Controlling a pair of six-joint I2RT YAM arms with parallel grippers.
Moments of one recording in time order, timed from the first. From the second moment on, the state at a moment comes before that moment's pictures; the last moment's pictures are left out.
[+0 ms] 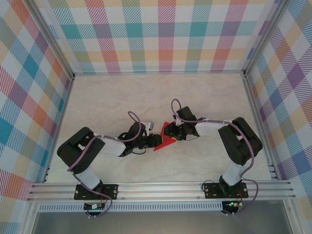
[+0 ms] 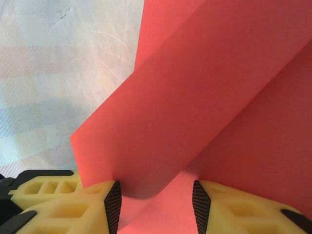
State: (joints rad) left arm -0.71 1.67 0.55 0.49 0.35 -0.80; right arm 0.57 1.74 0.85 -0.13 -0.47 0.76
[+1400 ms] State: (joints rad) left arm -0.69 1.72 0.57 0.53 0.36 -0.79; right arm 0.57 1.69 0.85 -0.13 -0.48 0.77
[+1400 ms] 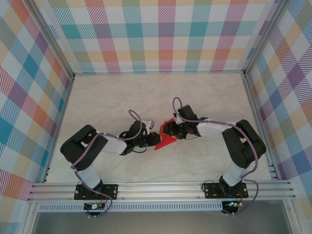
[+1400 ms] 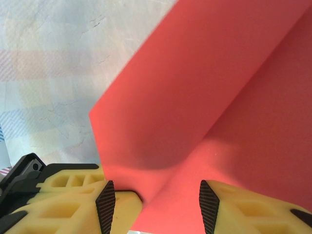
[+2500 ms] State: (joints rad) left arm -0.67 1.78 0.57 0.60 0.42 -0.93; right arm 0.57 1.80 0.96 -0.24 -0.47 0.78
